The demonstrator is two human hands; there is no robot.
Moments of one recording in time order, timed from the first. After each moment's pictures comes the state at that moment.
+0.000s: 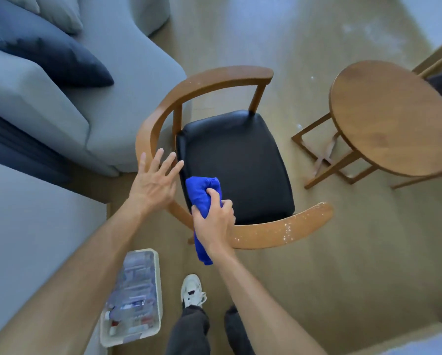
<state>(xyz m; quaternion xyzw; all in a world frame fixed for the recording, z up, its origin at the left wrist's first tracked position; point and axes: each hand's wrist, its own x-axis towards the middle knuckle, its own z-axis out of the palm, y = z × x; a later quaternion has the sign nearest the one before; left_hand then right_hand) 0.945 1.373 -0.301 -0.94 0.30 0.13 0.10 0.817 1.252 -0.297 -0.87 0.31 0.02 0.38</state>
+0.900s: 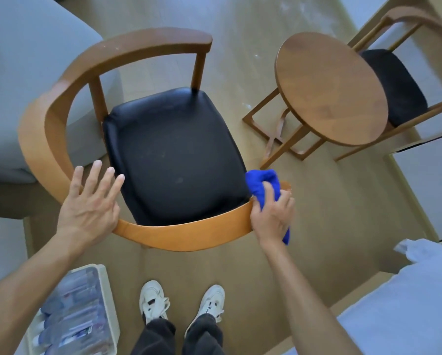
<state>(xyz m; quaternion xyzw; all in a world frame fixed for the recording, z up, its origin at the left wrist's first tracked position) 0.915 1.352 -0.382 -0.92 0.38 0.03 0.07 0.741 1.040 -0.379 -0.90 0.41 -0.11 0.06</state>
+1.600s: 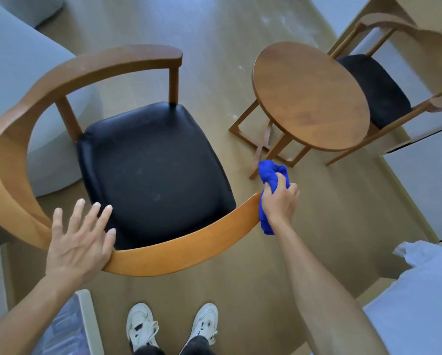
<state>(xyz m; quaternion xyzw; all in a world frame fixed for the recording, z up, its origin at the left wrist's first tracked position) 0.873 1.307 -0.410 -0.95 0.30 0.04 0.01 0.757 0.923 -0.383 -0.84 0.51 -0.10 0.16</state>
